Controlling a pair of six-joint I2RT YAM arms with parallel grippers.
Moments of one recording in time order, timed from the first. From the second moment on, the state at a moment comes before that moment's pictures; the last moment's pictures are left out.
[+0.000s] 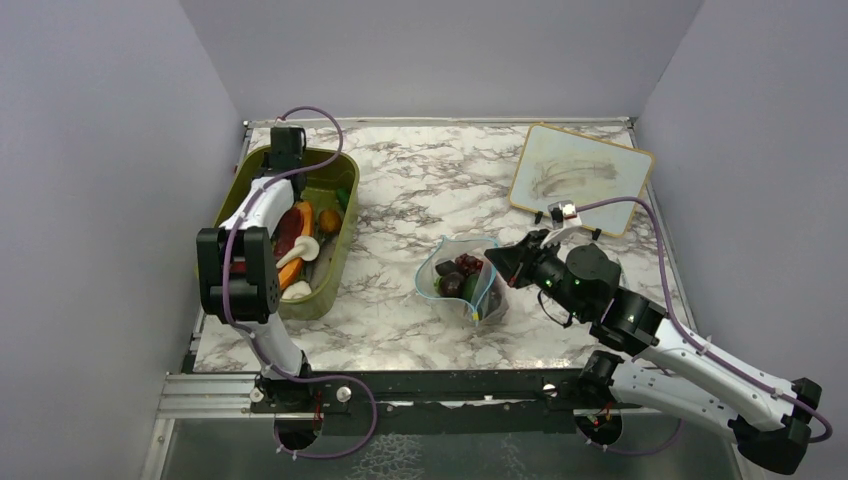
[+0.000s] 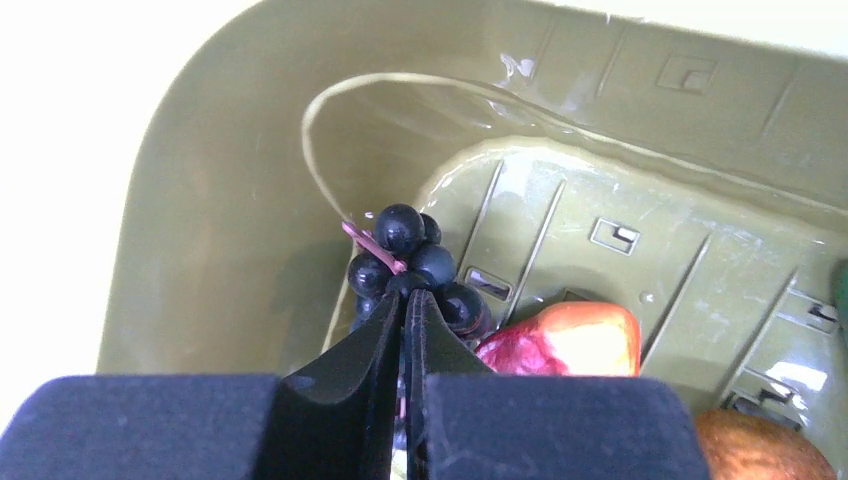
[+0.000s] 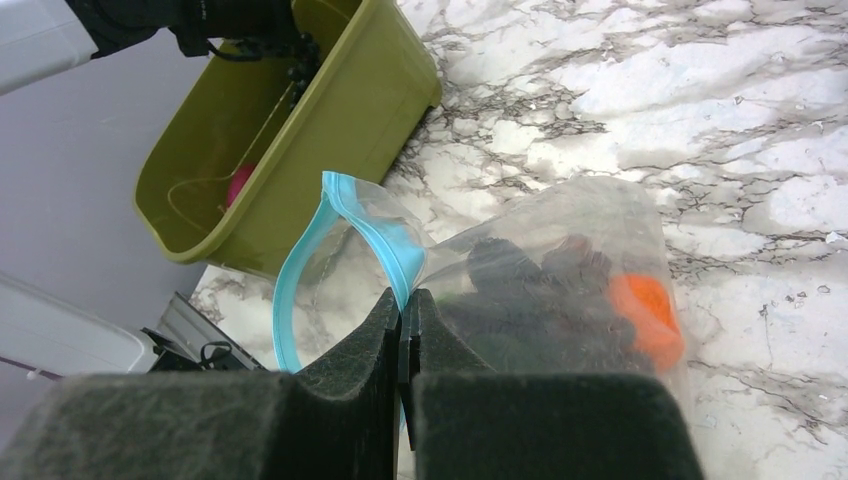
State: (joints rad) left arm 0.02 1.78 1.31 -0.30 -0.45 0.17; right arm 0.93 0.71 0.70 -0.18 0.28 0.62
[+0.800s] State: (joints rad) left arm -0.02 1.33 1.25 -0.41 -0.22 0.03; right arm 0.93 0.71 0.69 -0.18 0.28 0.61
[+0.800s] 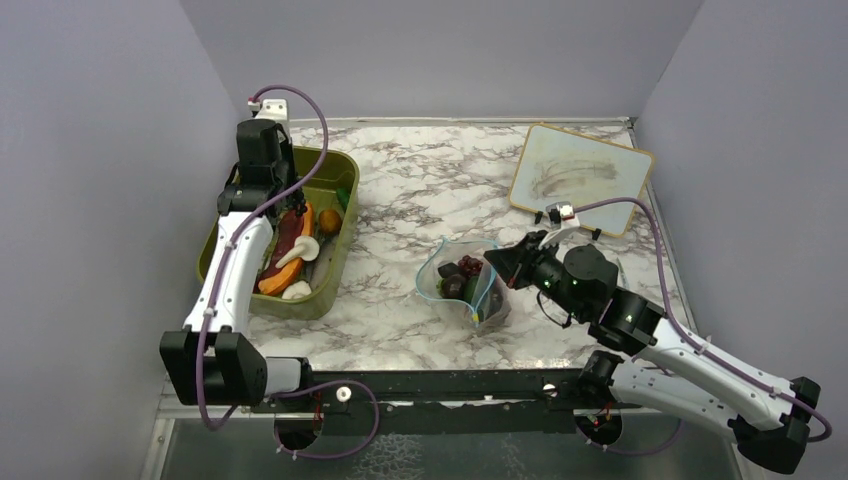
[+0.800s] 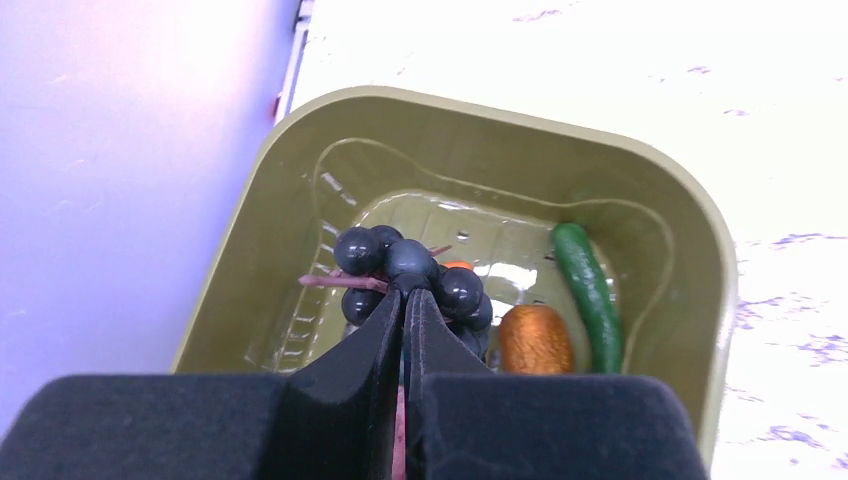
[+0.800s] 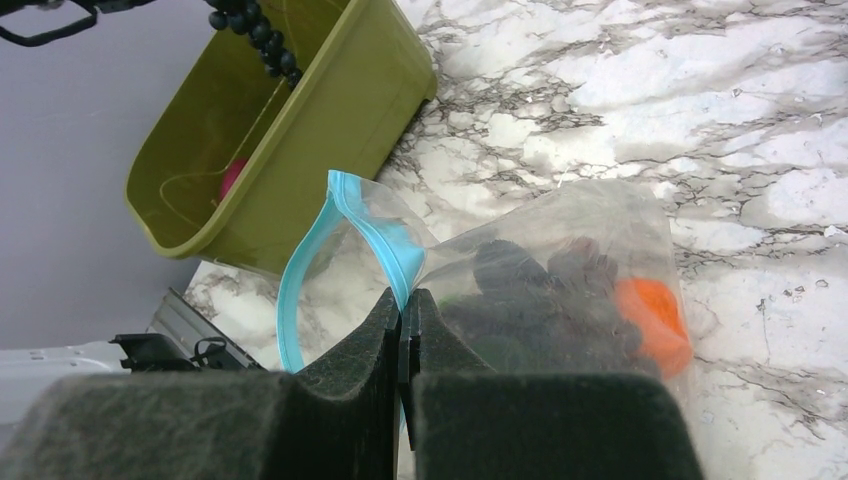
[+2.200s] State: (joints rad) left arm -0.20 1.06 1.20 -0.16 0.77 -0.55; right arm 0.93 0.92 0.74 -0.10 0.28 0.79
